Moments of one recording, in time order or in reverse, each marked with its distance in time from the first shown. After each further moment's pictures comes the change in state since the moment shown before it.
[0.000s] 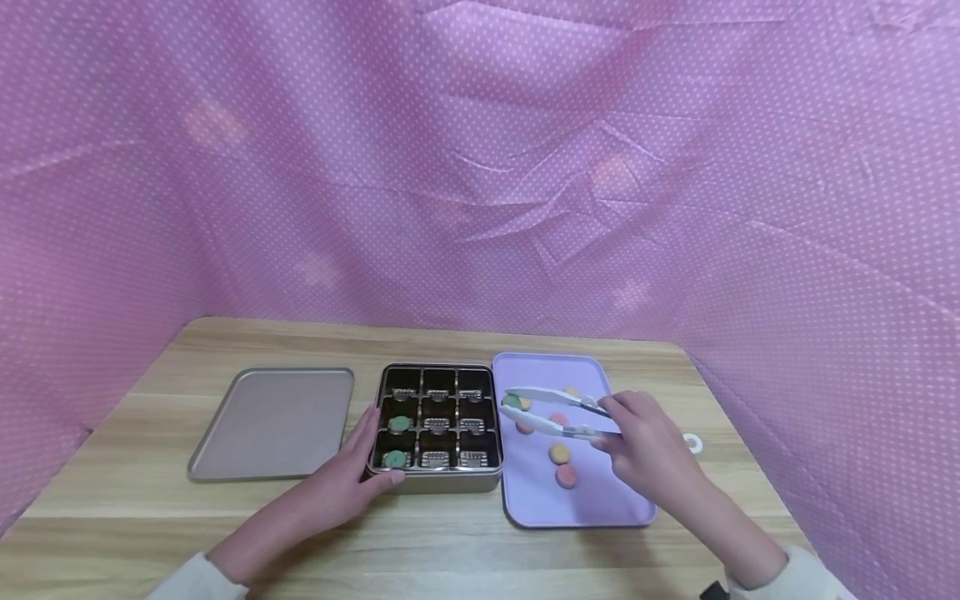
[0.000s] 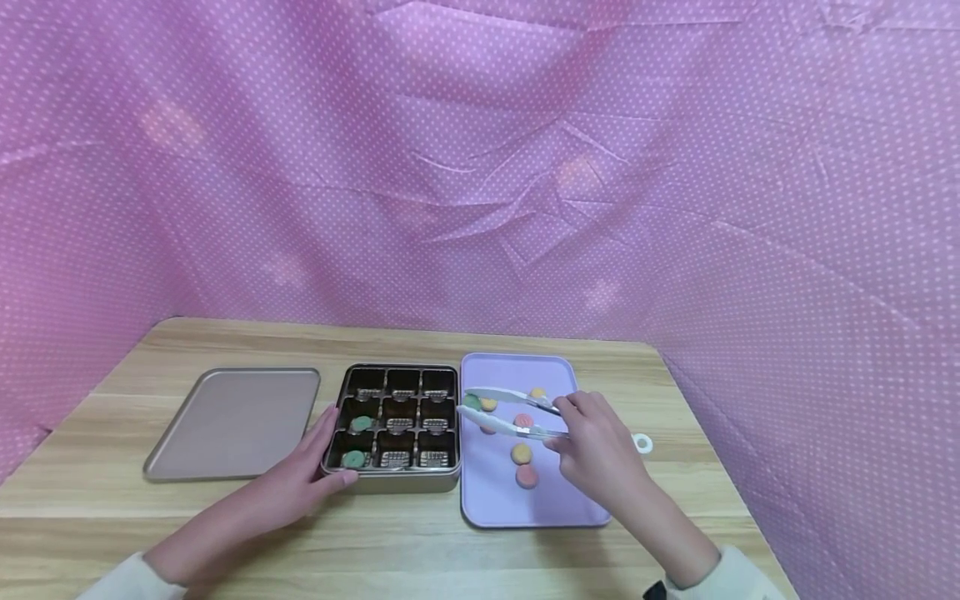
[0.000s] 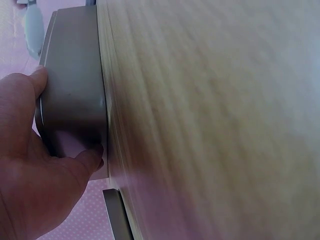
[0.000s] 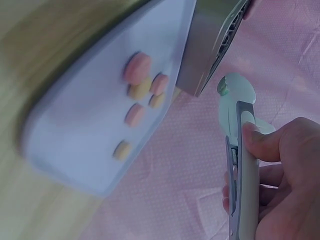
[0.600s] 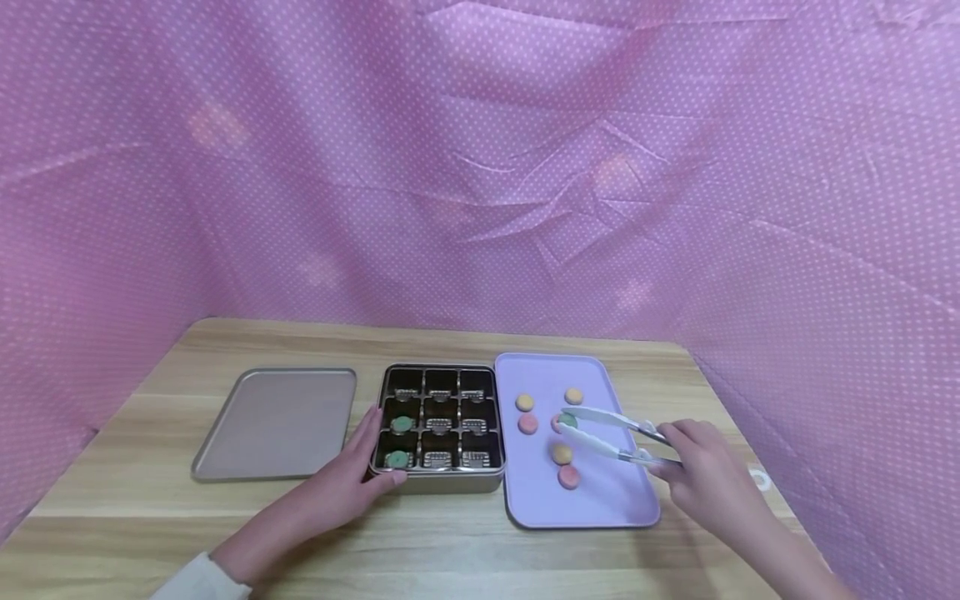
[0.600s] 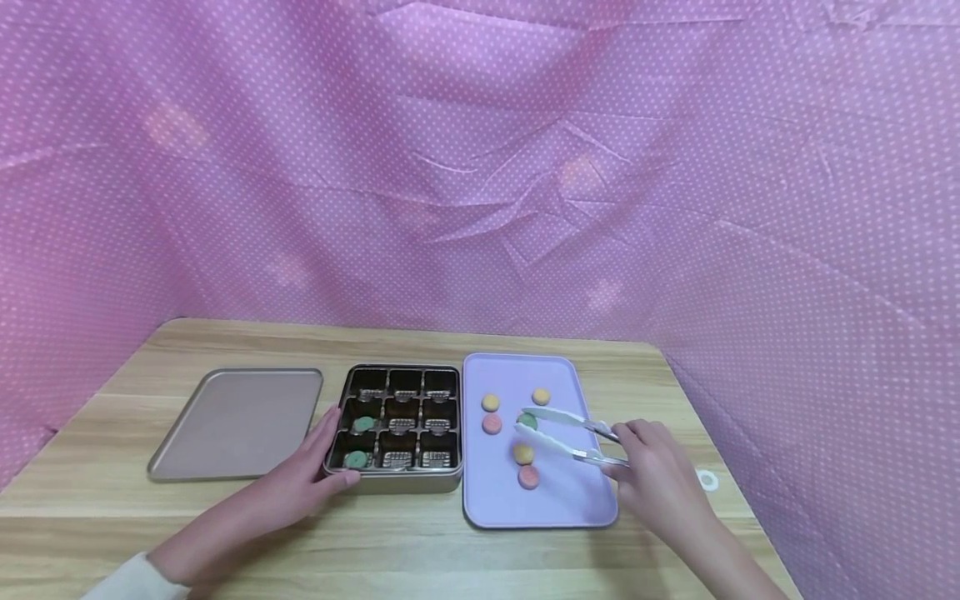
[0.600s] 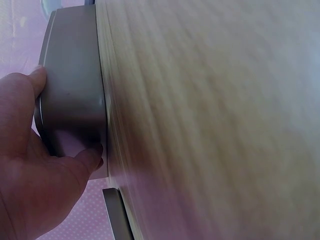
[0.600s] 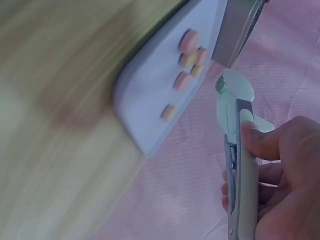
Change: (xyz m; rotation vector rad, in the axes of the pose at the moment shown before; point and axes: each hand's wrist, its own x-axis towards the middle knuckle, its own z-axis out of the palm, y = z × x) left_hand -0.001 0.002 -0.001 -0.016 -0.010 -0.017; right_hand -0.048 0.040 -0.019 -0.081 0.070 0.000
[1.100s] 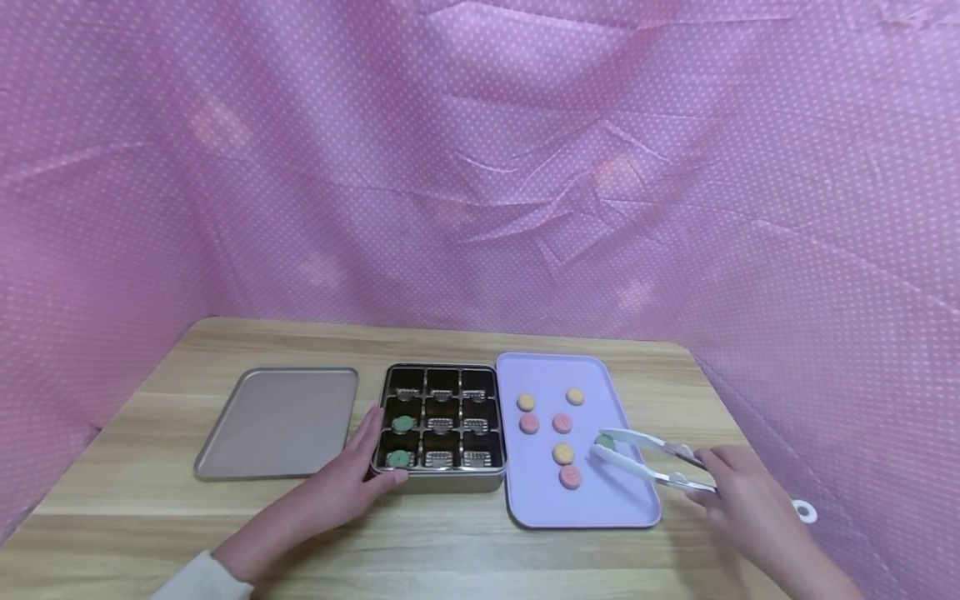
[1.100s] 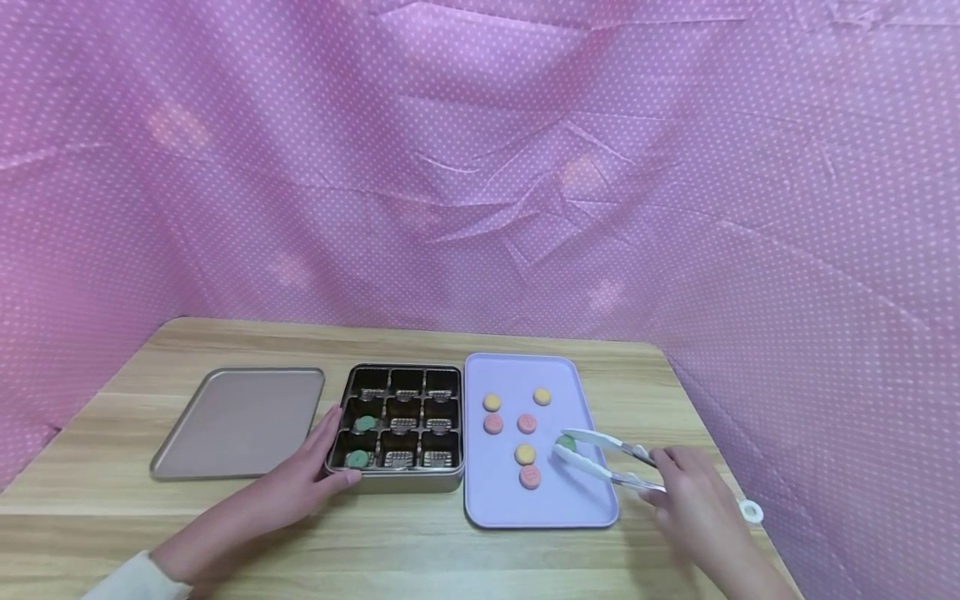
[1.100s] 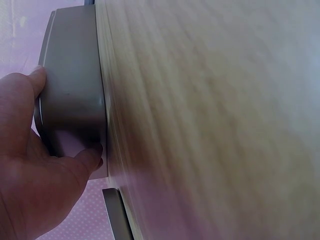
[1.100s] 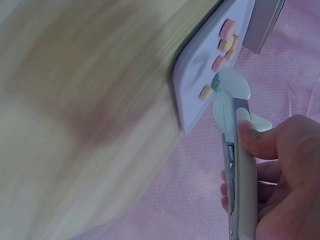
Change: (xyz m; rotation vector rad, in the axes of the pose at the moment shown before) left_hand 0.002 -0.003 0.001 0.003 0.008 0.007; right_hand -0.037 0.026 -0.009 -0.077 -0.124 0.128
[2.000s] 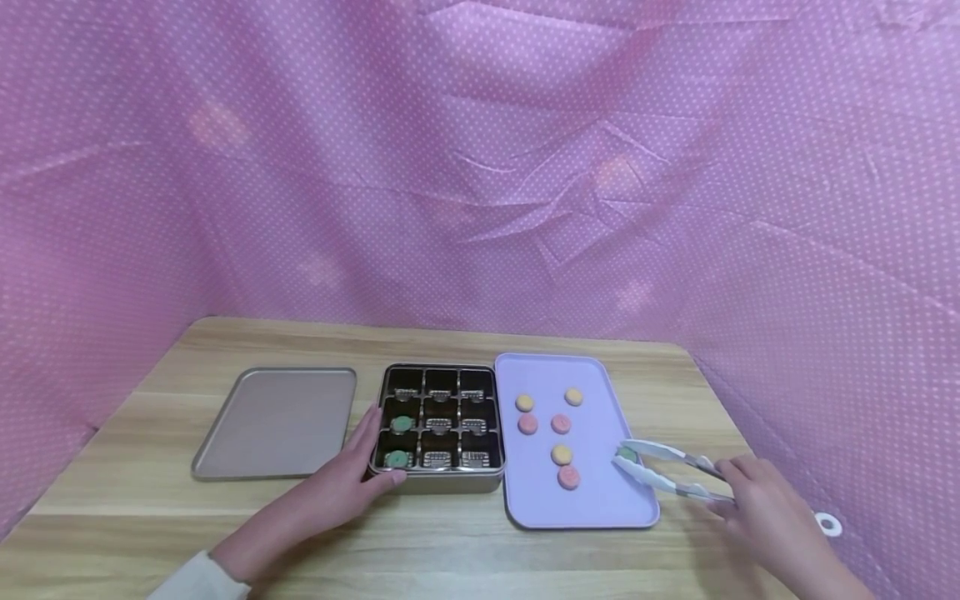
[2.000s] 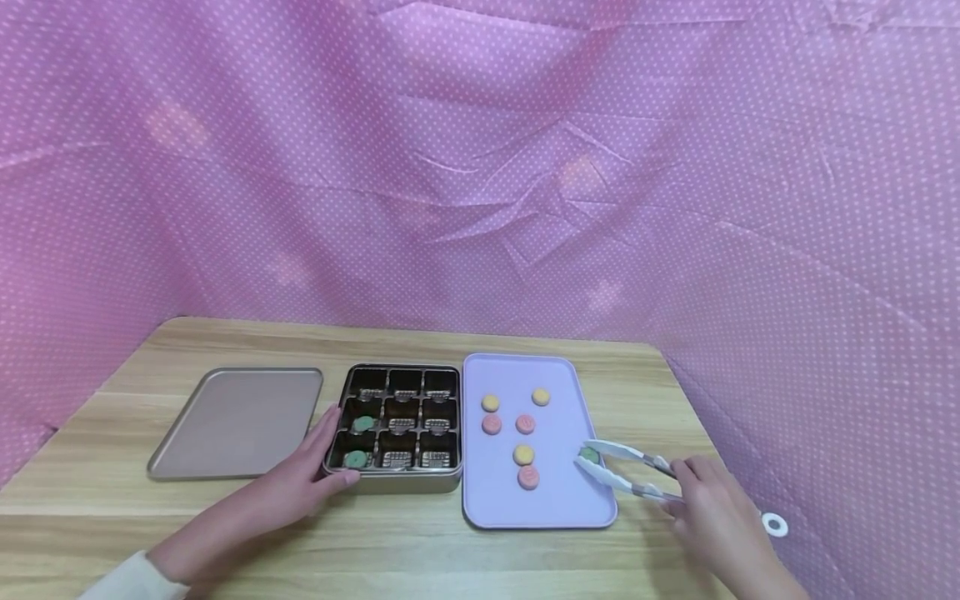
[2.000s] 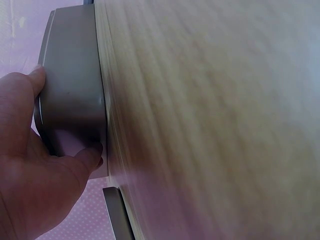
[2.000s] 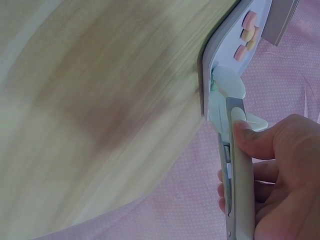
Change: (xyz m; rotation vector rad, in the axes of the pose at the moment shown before) left_hand 0.000 0.001 0.000 0.000 -0.005 -0.010; right_hand -0.016 0.022 -0.002 -0.067 -0.103 0.044
